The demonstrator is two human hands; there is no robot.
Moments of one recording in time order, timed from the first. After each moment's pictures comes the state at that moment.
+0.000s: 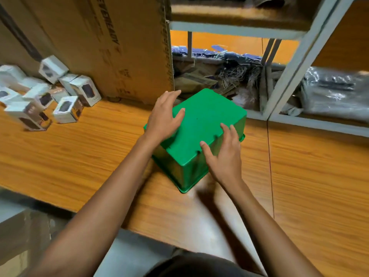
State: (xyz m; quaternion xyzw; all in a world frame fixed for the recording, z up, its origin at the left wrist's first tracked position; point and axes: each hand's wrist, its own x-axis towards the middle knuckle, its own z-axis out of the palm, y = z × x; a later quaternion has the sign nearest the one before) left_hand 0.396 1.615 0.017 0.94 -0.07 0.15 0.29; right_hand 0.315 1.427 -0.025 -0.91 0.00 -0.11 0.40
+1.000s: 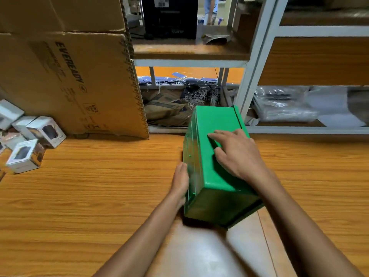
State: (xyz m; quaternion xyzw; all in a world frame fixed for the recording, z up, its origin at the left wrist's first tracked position) left_hand 0.354 1.529 -0.074 0.67 0.13 -0.19 0.70; right_hand 0.307 1.386 0.089 -0.99 -0.01 -0.03 0.13
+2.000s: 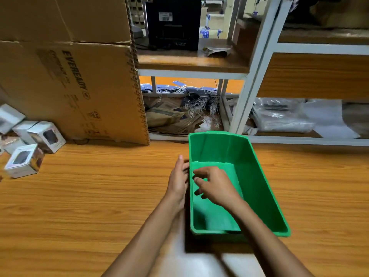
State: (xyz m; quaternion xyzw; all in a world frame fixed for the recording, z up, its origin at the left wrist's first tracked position) left_hand 0.345 1.527 -0.002 0.58 0.09 -0.17 0.79; right_hand 0.300 1.422 0.045 -0.91 0.06 0.07 0.39
